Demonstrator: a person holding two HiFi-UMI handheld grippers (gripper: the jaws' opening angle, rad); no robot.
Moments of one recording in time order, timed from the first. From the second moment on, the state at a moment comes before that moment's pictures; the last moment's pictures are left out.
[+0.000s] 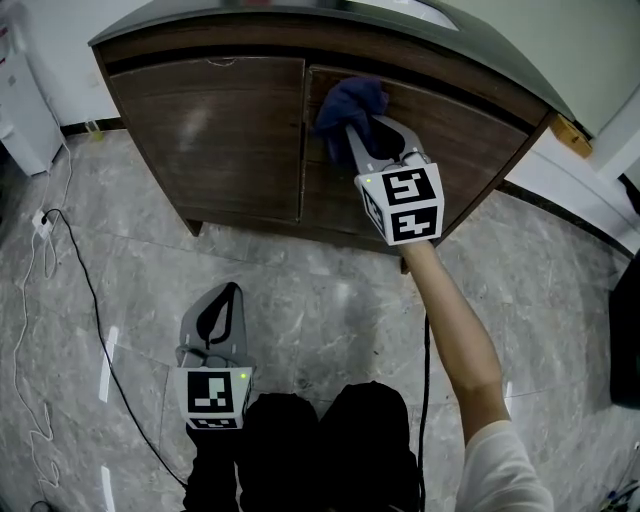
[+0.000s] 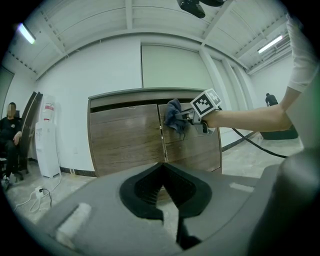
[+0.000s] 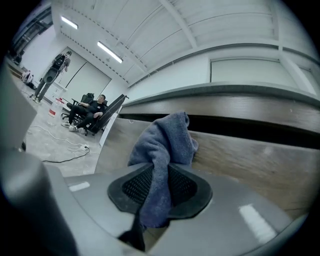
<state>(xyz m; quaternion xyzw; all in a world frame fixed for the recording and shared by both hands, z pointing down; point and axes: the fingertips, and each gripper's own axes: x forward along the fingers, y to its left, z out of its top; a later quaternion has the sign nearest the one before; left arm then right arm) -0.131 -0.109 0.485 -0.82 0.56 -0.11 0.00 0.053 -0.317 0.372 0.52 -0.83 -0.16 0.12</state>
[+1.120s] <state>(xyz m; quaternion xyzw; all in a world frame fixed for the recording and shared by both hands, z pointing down) -0.142 -0.097 0.495 -0.81 0.57 -0.11 0.00 0.032 -0.319 0.447 0.52 -0.83 -0.15 0.14</state>
